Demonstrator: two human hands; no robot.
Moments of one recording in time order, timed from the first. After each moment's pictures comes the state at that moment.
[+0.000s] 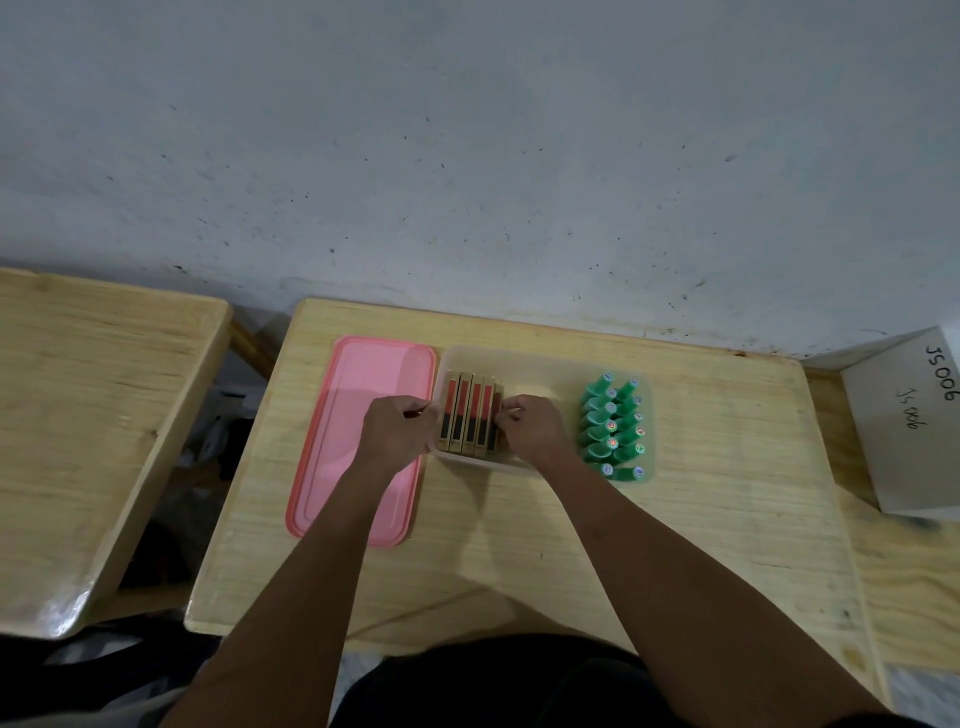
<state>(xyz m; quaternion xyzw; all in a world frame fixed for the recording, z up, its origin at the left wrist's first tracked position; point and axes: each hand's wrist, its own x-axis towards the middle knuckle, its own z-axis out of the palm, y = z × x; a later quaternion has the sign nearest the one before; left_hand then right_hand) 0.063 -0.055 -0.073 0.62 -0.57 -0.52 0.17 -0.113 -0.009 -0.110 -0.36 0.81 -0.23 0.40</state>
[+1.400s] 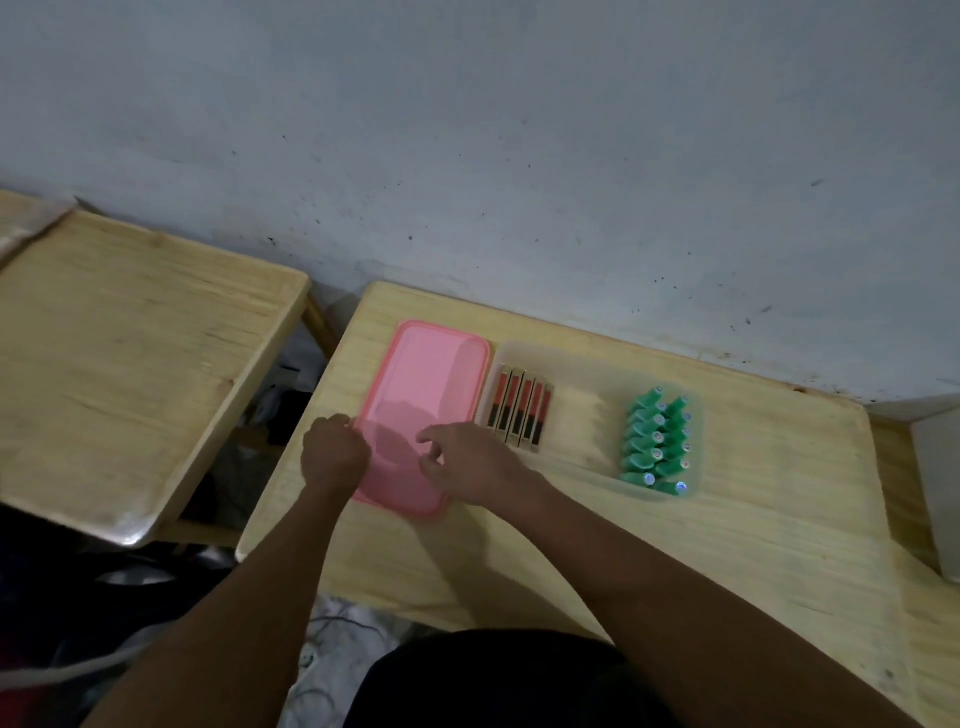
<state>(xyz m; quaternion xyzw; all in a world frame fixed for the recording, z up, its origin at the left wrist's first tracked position) 0.182 -0.040 -0.125 0.79 -0.57 -0.23 0.08 0.000 0.010 -0.052 -0.70 0.59 -0.06 0.39</state>
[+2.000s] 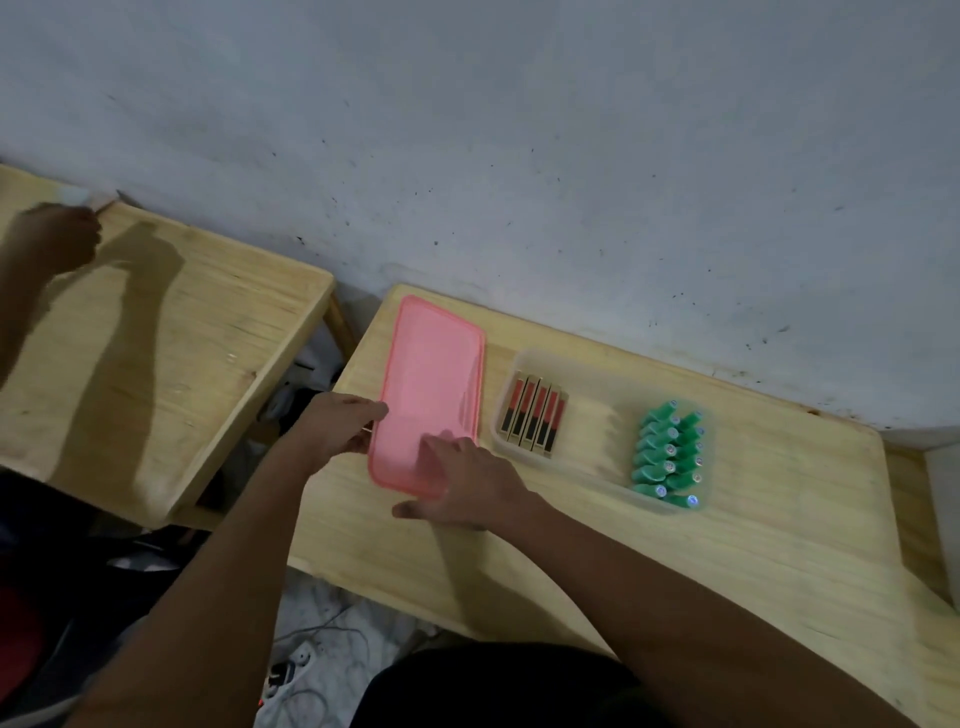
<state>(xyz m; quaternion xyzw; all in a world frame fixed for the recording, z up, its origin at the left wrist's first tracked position) 0.203 -0.059 -0.057 0.68 -0.40 -0.59 0.18 0.014 0.021 -0.074 -0.71 0.60 0.06 0.36</state>
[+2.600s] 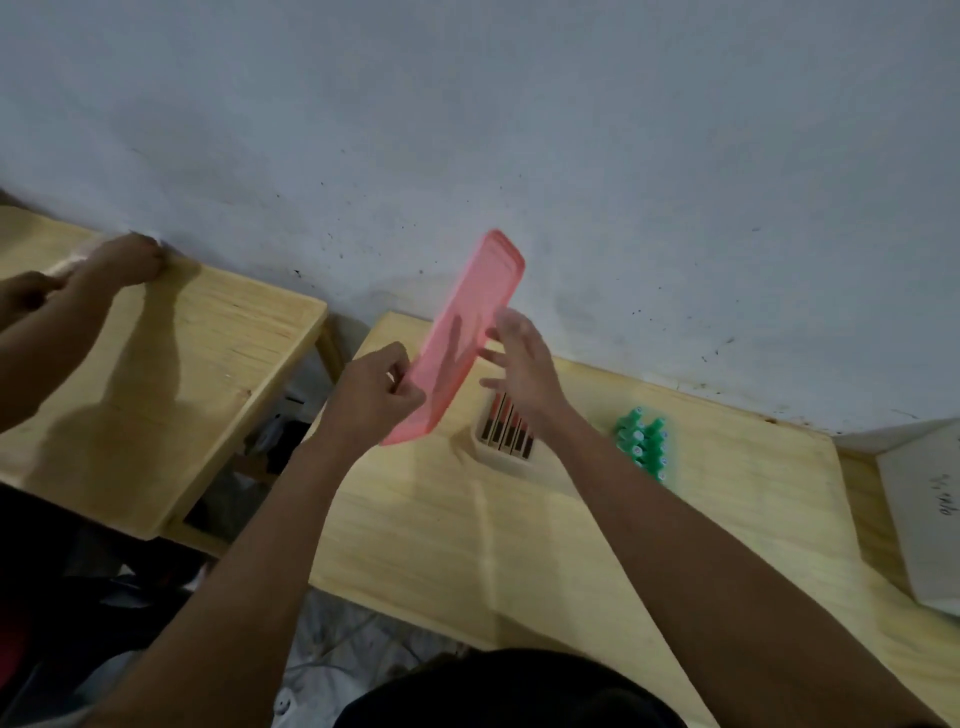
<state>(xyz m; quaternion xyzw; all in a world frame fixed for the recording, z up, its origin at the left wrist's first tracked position) 0.145 -0.033 0.004 0.57 -0.71 -0.28 0.29 -0.046 -0.019 0.019 -0.41 0.59 -0.48 0.51</state>
